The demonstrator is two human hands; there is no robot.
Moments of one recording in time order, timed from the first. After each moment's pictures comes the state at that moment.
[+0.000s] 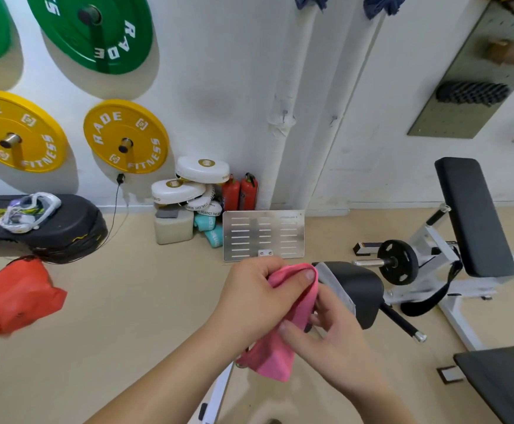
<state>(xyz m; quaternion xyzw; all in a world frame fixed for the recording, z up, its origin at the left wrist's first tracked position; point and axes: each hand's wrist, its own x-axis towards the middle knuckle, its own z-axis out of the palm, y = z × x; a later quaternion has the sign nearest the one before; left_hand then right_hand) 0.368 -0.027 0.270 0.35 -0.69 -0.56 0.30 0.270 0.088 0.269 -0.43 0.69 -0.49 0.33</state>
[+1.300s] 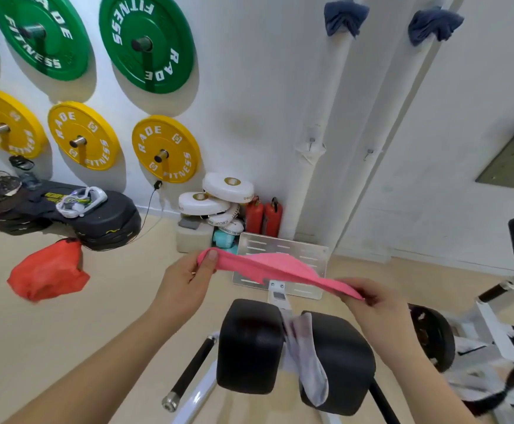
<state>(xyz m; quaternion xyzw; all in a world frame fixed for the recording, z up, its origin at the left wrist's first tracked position) 0.232 -0.089 0.212 0.55 -0.62 -0.40 0.39 -0.065 0.022 0.249 -0.50 0.71 -0.43 0.25</state>
